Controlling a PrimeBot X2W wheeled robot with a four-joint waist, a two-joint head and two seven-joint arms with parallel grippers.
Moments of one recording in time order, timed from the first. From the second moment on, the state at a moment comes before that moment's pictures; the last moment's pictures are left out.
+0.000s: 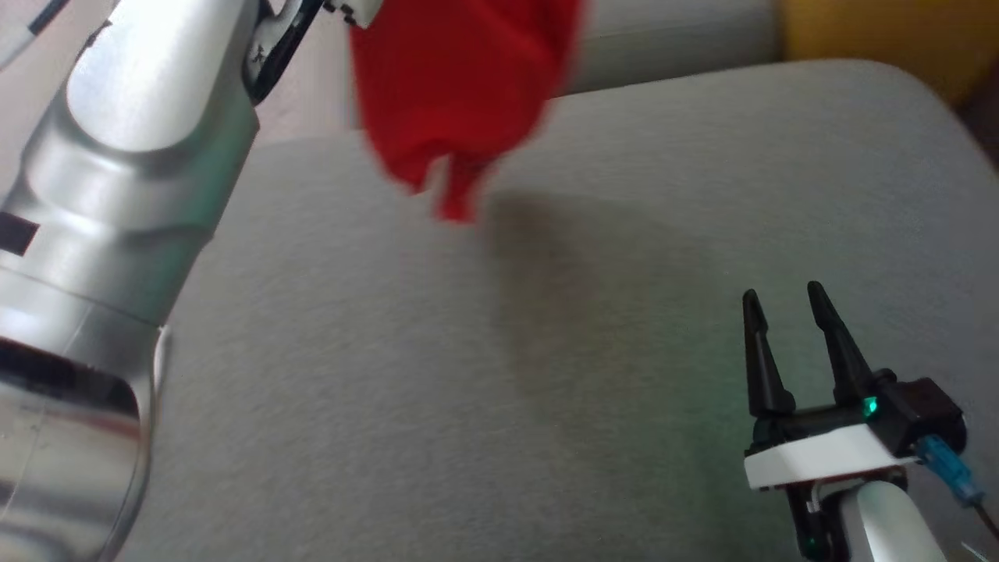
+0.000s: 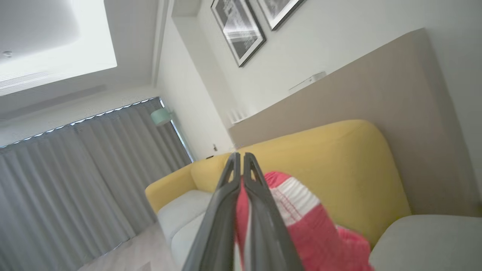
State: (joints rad) left arm -1.31 0.20 -0.72 0.71 -0.42 -0.13 -0.07; right arm -0.03 -0.05 0.07 0.15 0.13 0.13 -0.25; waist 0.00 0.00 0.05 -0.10
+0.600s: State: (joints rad) left arm -0.65 0.18 -0.74 0.83 -0.52 0.02 -0.25; right arm -0.03 -0.05 0.02 0.11 0.18 0.13 -0.25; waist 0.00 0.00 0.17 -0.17
